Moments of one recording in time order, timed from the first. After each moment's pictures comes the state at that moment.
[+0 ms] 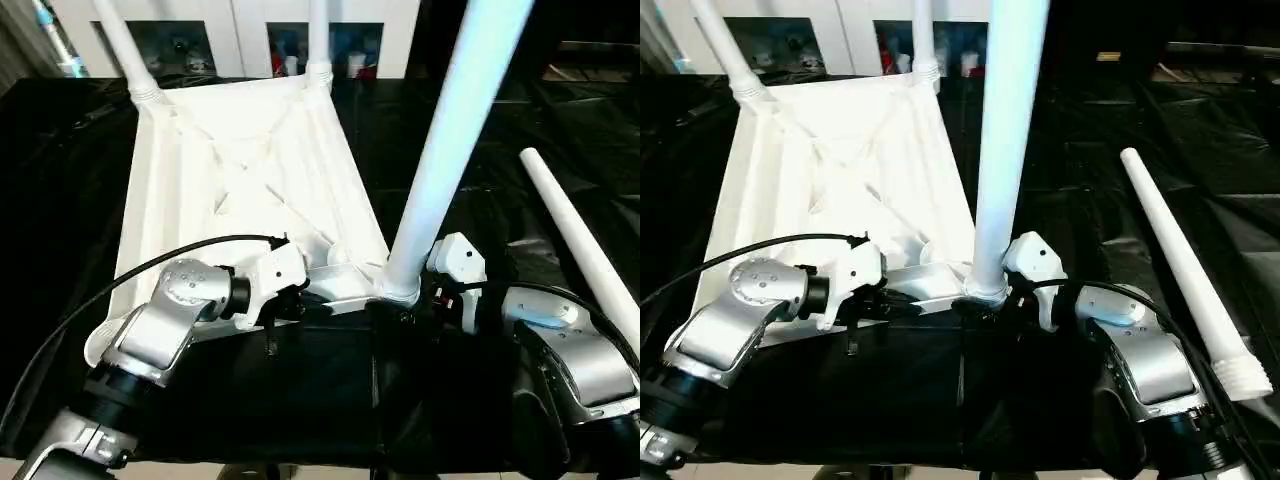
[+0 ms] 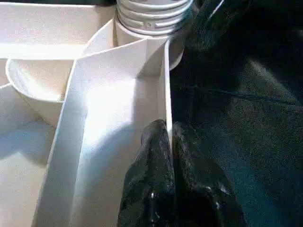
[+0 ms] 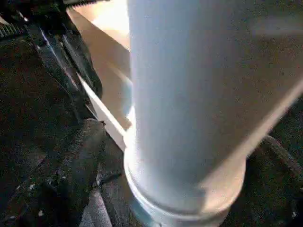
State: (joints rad) left arm -0.44 0.42 -0.29 0.14 -0.03 0.30 -1.14; right arm -0.28 -0.49 0.17 0.01 0.20 0.29 0.91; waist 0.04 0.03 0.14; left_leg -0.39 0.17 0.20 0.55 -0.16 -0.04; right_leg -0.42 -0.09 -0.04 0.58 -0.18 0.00
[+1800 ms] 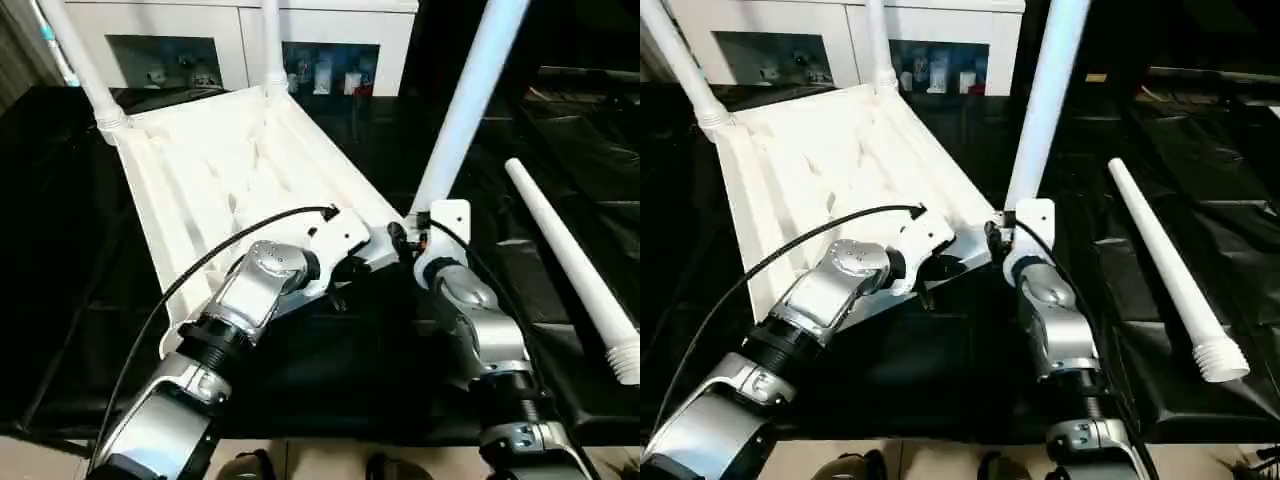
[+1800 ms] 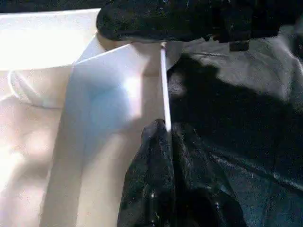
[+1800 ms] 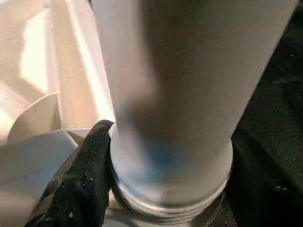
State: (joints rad) left arm -0.68 0.15 -0.35 0.48 0.10 0.38 -0.77; right arm -0.43 -0.04 -0.04 0.32 0.08 0.30 0.12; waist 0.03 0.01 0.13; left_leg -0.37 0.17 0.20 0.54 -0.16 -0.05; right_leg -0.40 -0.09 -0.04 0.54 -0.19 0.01
